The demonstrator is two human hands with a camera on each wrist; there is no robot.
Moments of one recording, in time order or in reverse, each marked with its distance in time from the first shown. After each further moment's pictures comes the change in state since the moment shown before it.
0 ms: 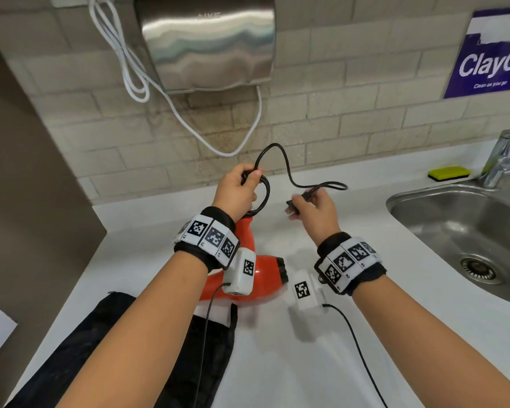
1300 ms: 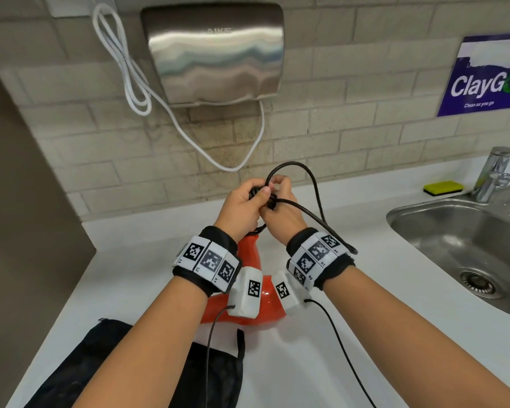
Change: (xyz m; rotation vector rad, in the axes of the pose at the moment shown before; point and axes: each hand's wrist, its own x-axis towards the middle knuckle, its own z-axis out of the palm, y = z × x) left_hand 0.000 0.004 -0.014 -0.140 -0.159 0.038; right_hand 0.013 -0.018 0.069 -0.260 -0.172 -0.294
